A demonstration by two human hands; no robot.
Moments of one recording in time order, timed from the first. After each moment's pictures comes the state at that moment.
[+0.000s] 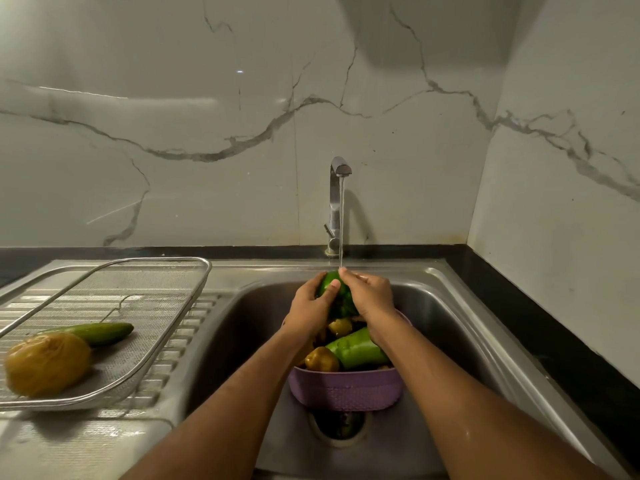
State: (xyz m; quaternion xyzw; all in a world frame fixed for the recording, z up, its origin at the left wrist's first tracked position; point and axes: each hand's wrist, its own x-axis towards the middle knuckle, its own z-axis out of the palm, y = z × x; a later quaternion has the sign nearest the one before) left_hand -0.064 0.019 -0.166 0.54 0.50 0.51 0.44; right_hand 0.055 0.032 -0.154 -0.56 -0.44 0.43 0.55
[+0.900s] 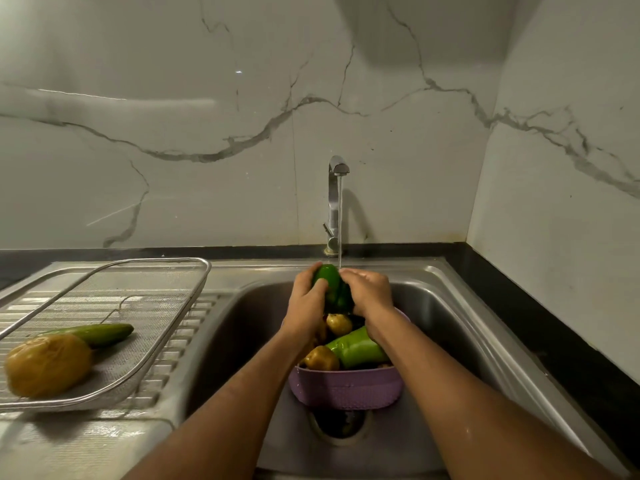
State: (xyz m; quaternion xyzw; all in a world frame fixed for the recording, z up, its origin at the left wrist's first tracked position) left_hand -0.065 0.023 -0.170 0.52 0.47 0.55 0.44; right_hand 0.052 0.047 -0.158 -0.55 -0.41 0.45 0.57
